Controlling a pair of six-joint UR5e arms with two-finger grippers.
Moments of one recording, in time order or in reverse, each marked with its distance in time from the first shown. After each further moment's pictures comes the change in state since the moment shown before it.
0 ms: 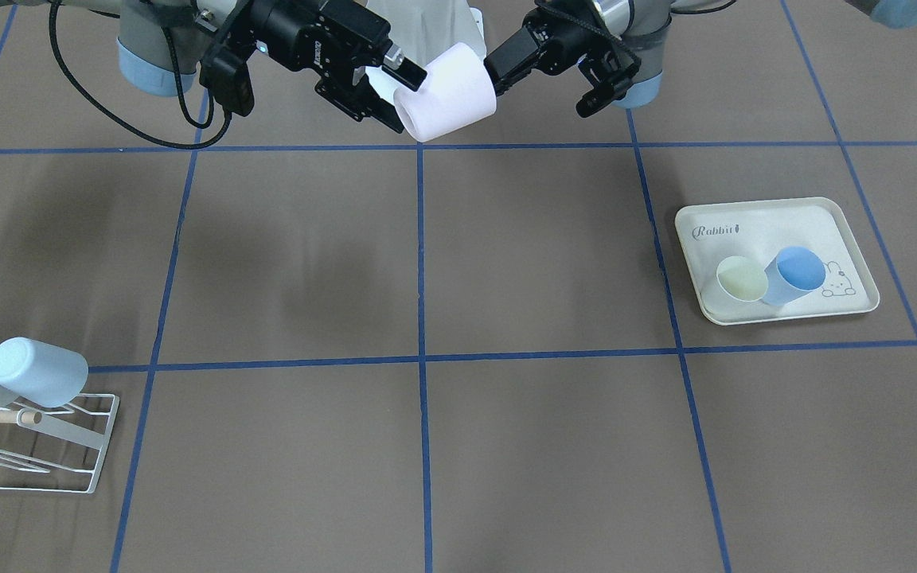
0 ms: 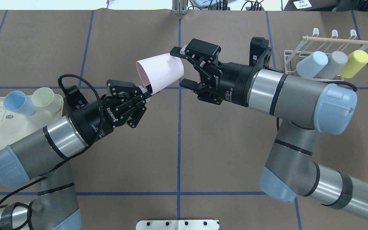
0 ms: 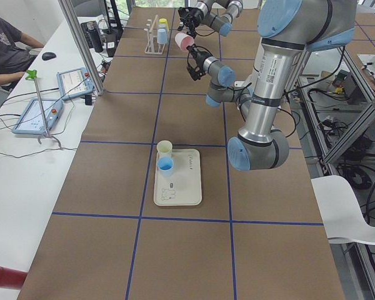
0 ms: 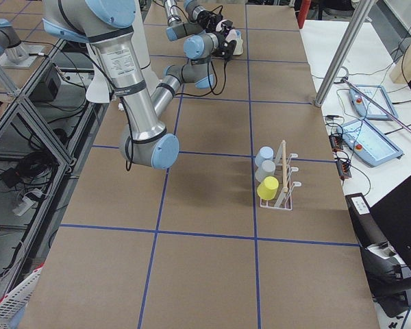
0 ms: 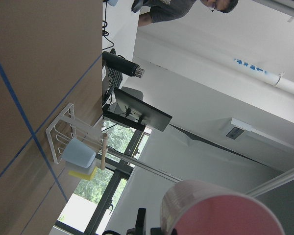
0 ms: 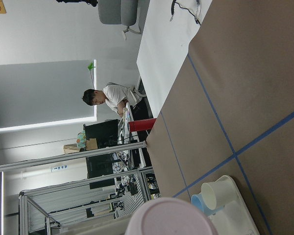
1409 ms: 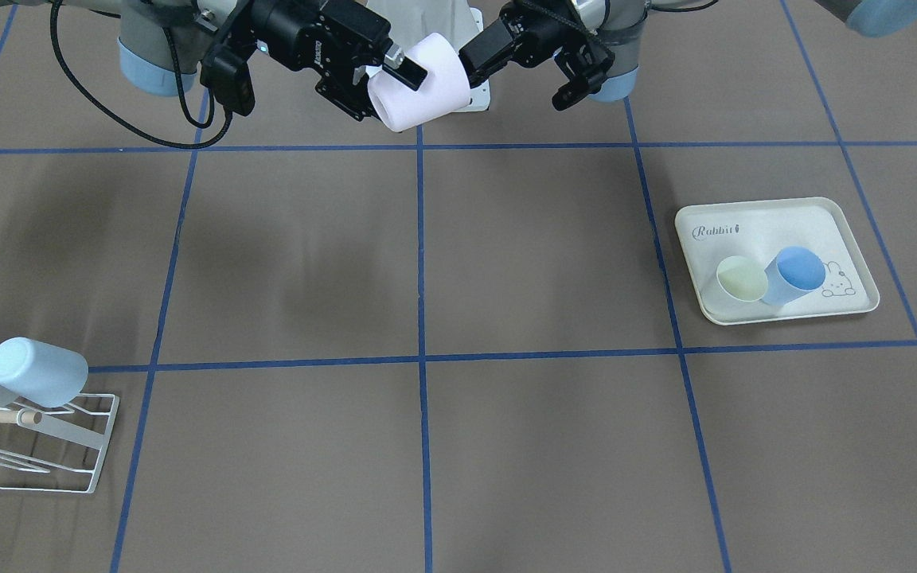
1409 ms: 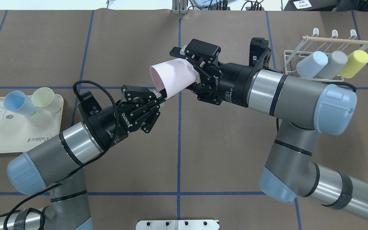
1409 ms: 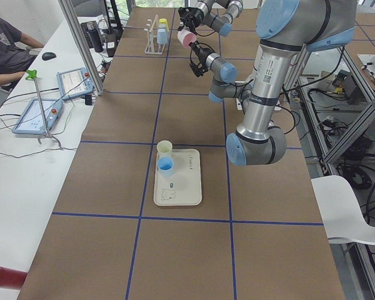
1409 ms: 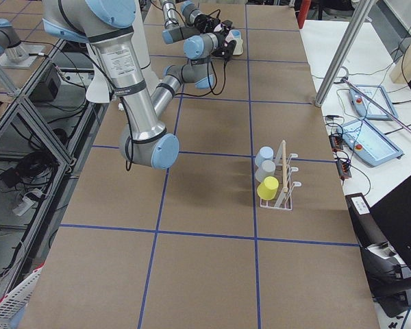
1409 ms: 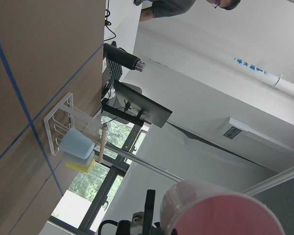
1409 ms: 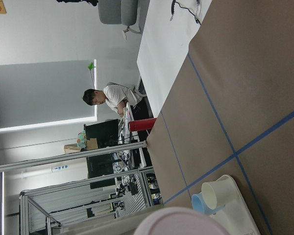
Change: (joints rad) left arm 0.036 -0.045 0.010 0.012 0.033 0.001; right arm -0.002 0.000 0.000 0.001 -0.002 0.002
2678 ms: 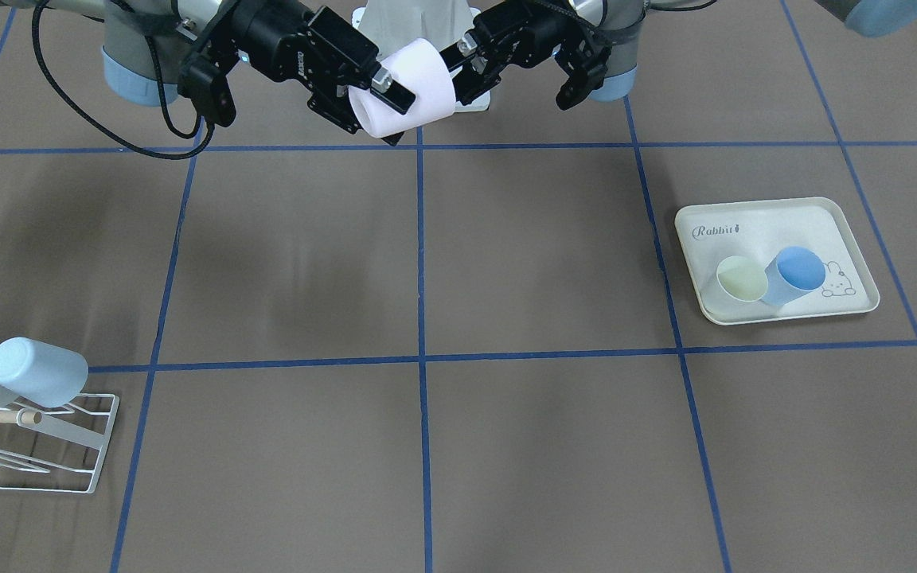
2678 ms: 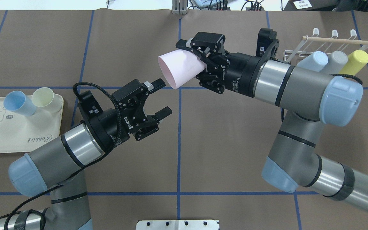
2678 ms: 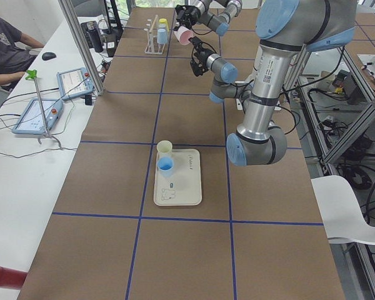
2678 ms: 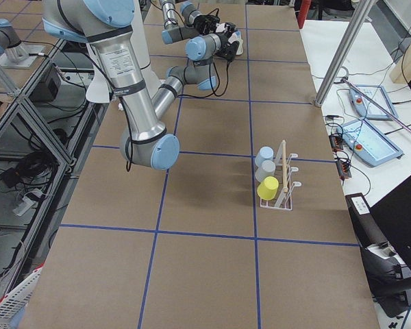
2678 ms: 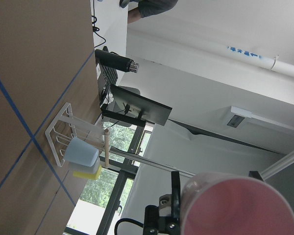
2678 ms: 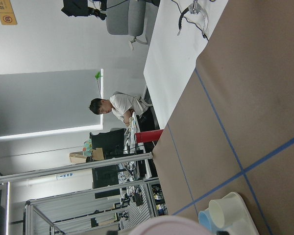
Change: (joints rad) left arm 0.005 0.007 0.001 0.000 -0.001 0.143; right arm 0.062 -0.005 -0.027 0.024 -0.001 -0.007
